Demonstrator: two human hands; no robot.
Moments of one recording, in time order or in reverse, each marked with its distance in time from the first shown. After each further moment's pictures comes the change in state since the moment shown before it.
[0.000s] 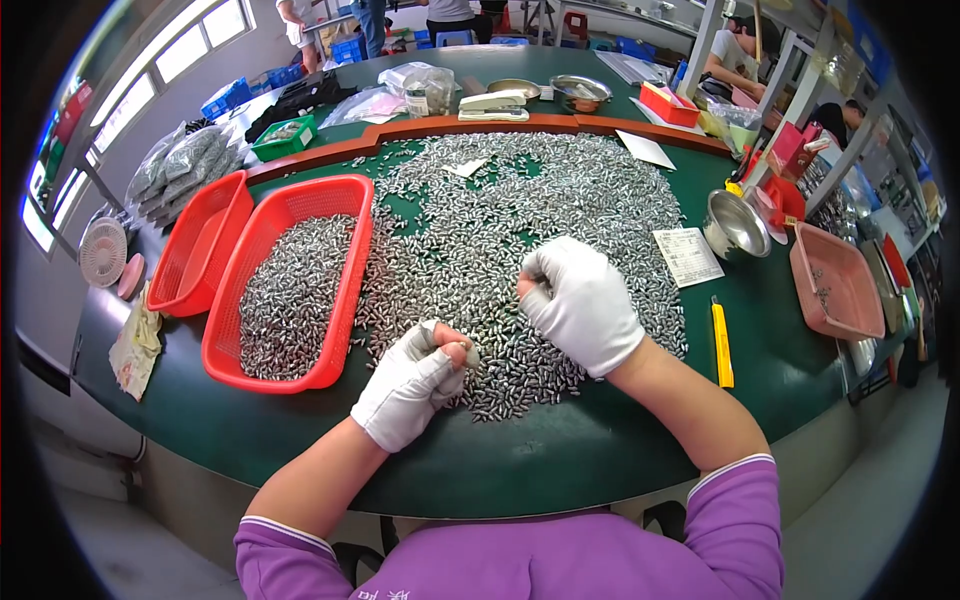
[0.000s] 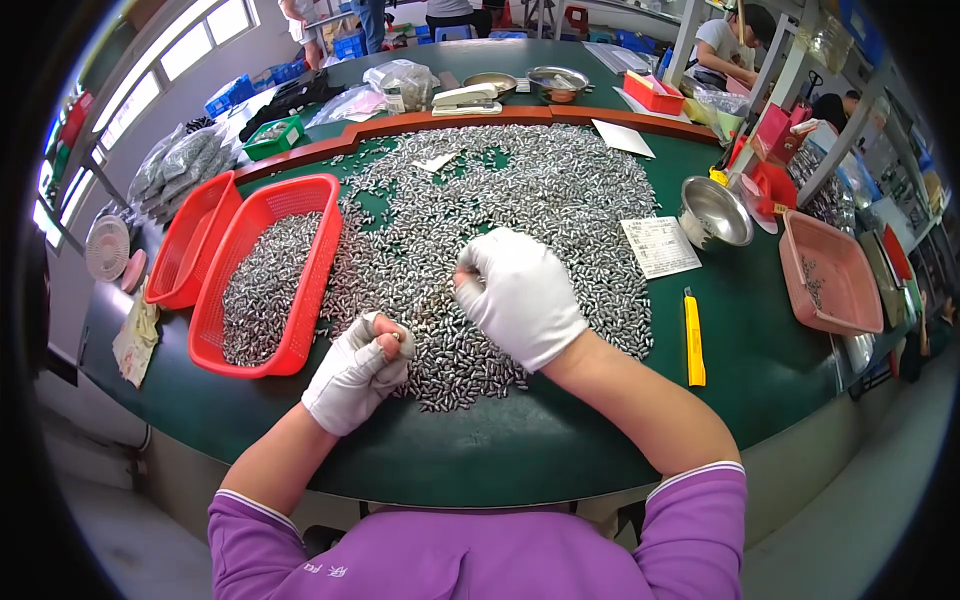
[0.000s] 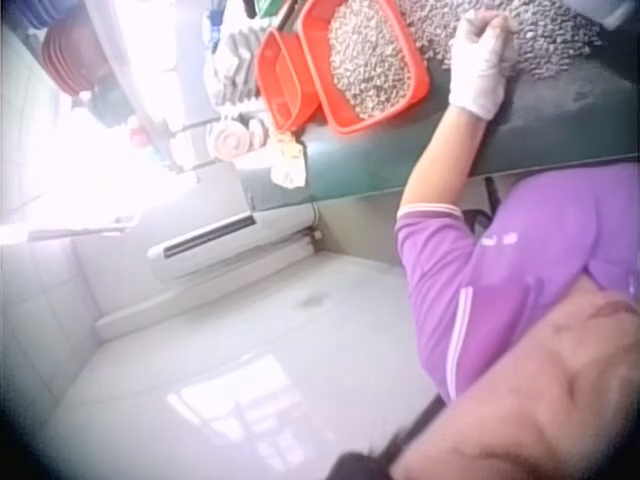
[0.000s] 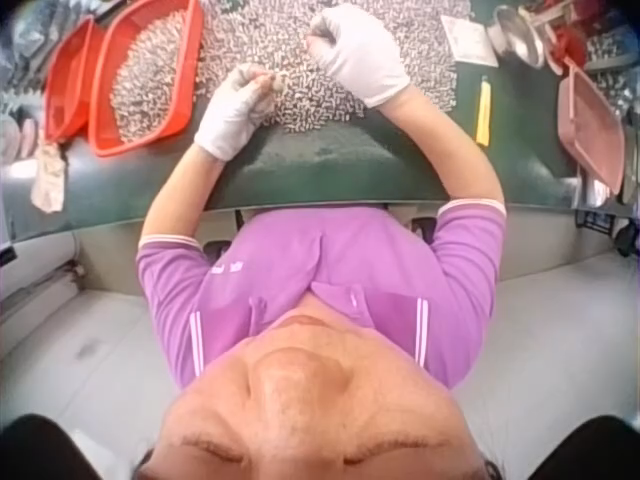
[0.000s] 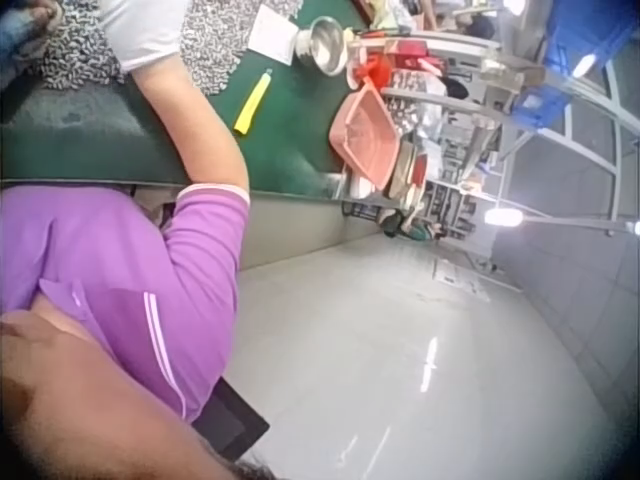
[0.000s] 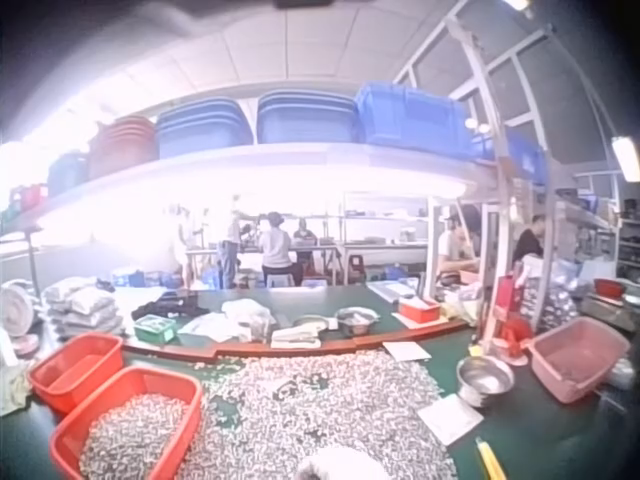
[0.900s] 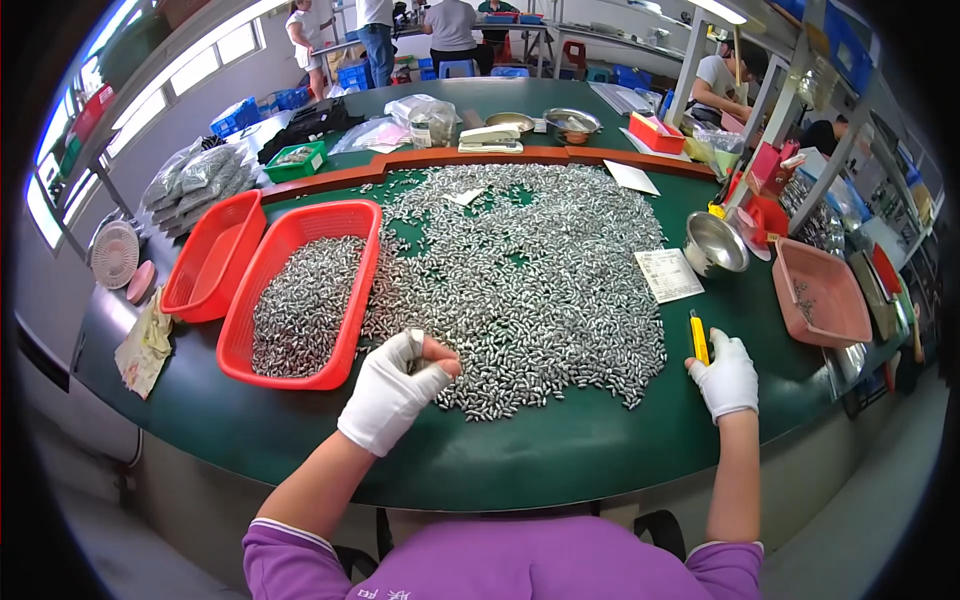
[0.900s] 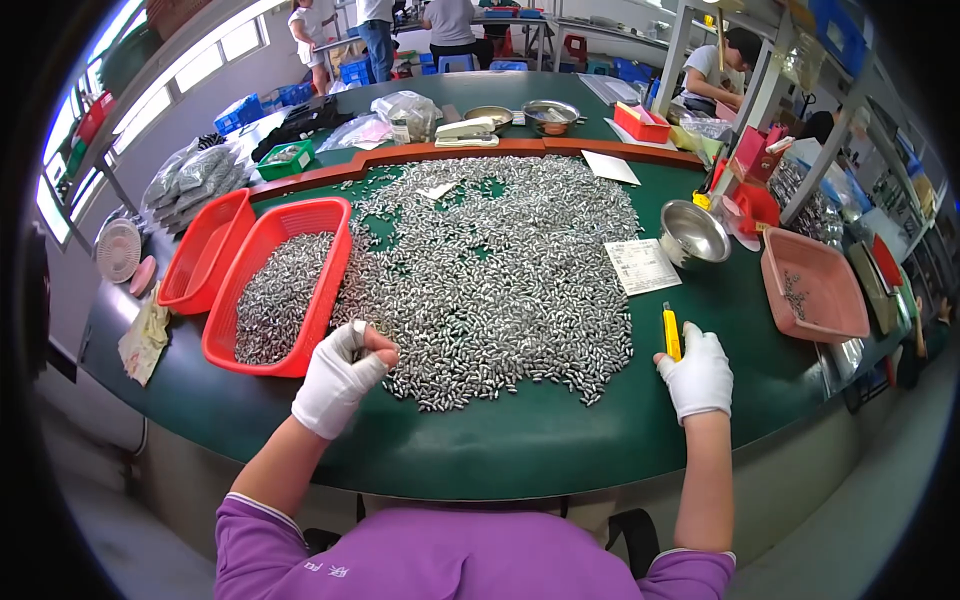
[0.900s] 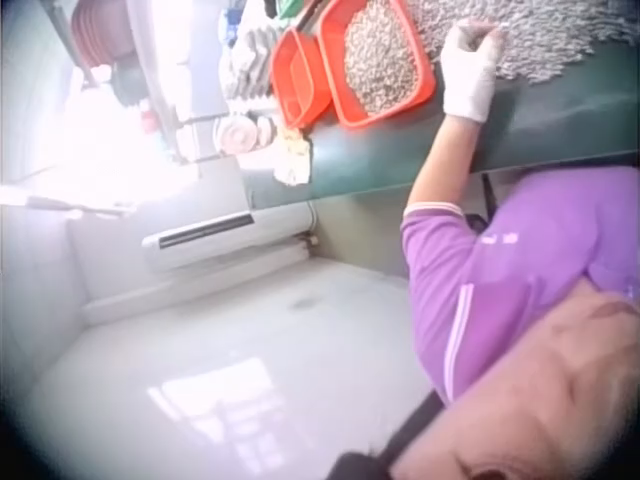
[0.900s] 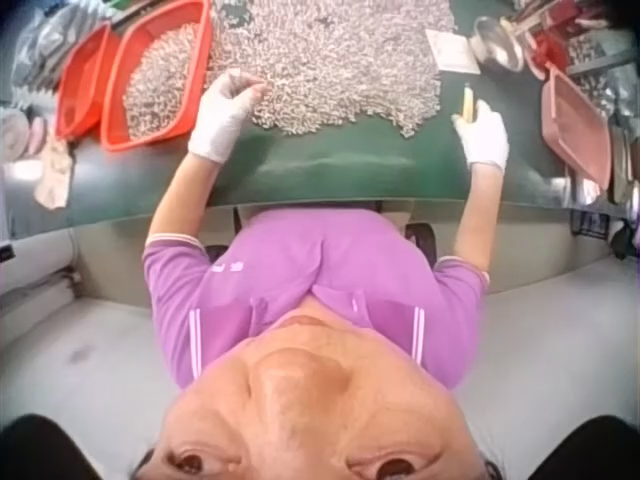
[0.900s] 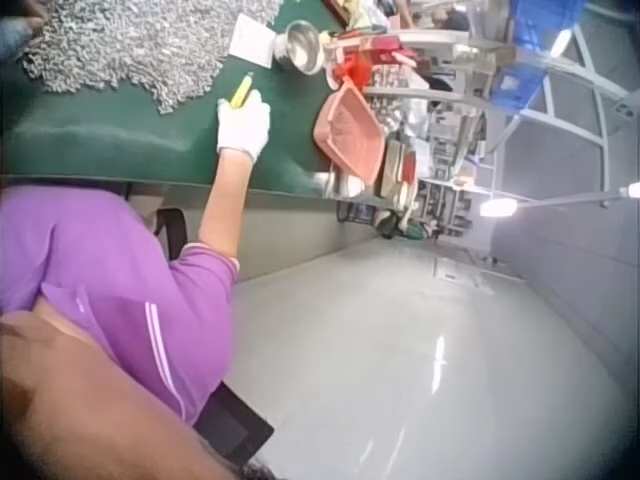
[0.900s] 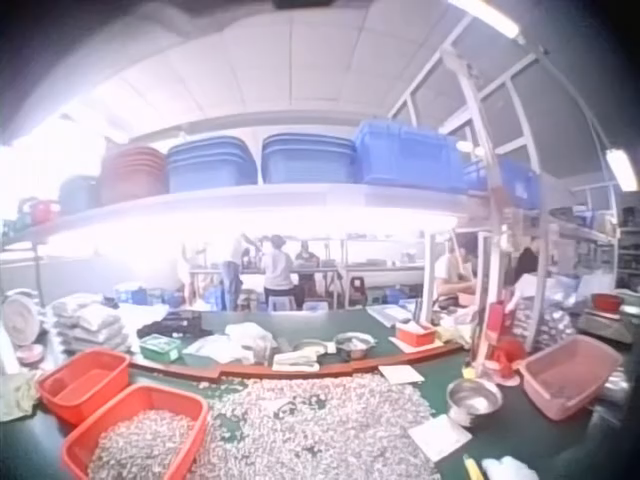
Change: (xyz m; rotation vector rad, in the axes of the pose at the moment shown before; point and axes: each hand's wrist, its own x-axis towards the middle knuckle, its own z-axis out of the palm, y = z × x) left_hand -0.023 0.024 0.022 0.641 0.237 0.201; right_hand -0.129 0.051 -0.133 -0.701 -0.173 0.972
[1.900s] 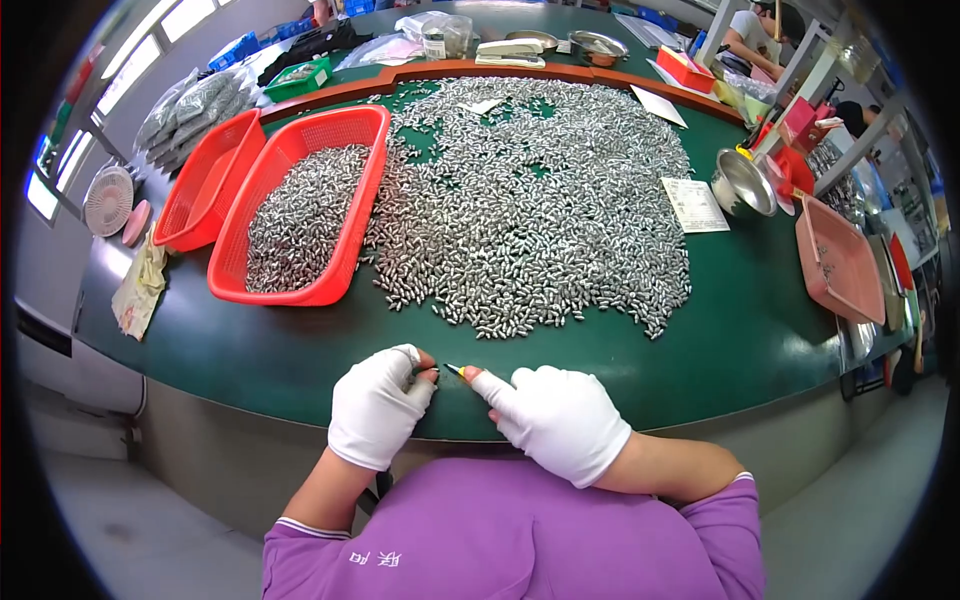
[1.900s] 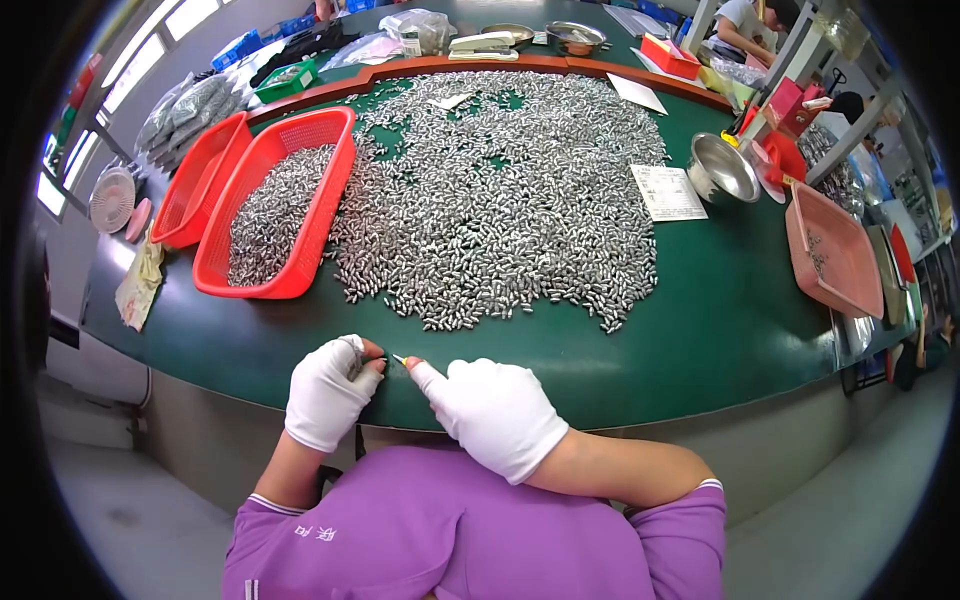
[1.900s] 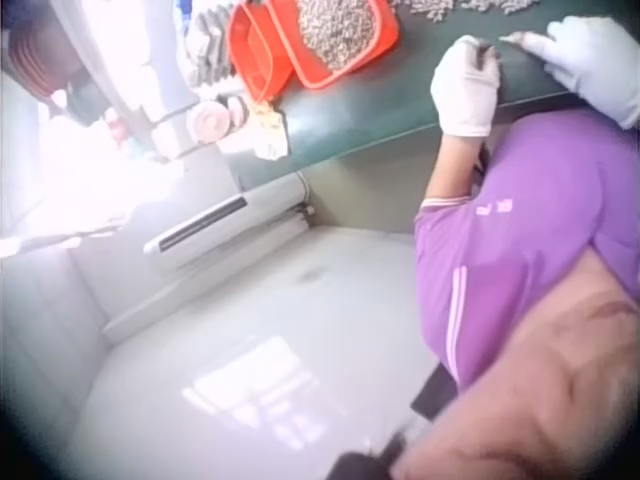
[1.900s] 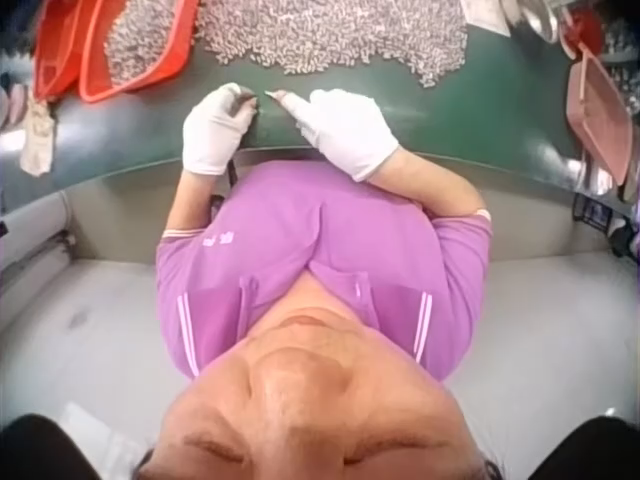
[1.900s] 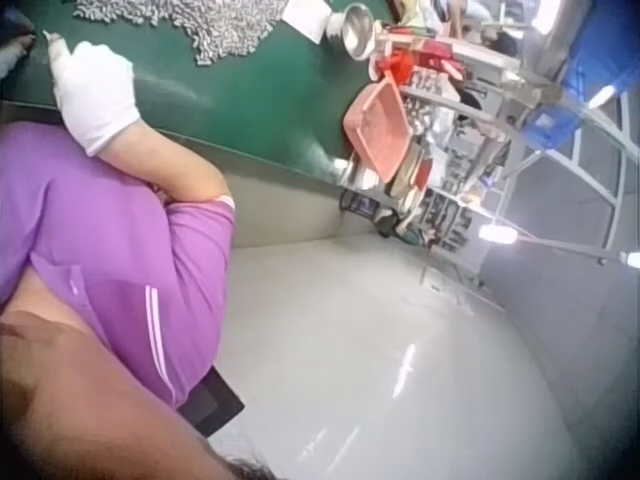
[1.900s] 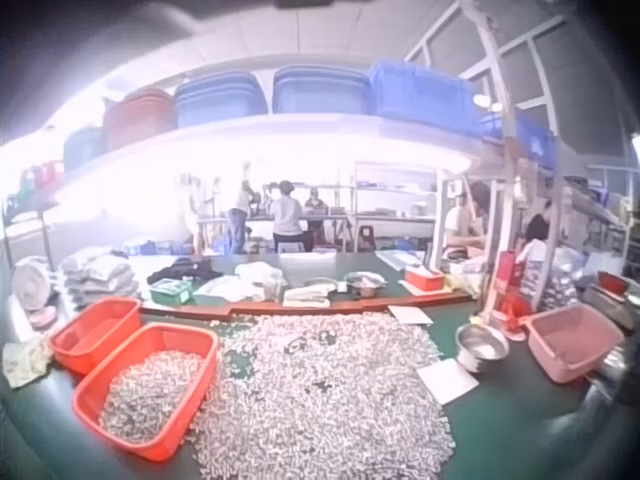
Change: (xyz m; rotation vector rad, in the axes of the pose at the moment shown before) left_hand -0.082 -0.030 0.002 0.821 0.173 0.066; right_hand -0.138 -0.142 0.016 0.176 -0.185 -1.177
